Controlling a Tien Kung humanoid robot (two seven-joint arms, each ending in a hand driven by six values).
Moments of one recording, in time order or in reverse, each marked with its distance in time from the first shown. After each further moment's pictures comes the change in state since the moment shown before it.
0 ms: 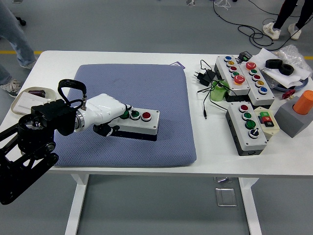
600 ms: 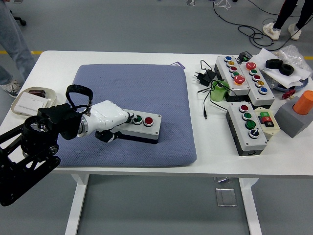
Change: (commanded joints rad) left arm -0.015 0.003 0.037 -0.005 0.000 -0.040 -0.002; right arm 0.005 0.001 0.002 0.000 -0.002 0.000 -0.001
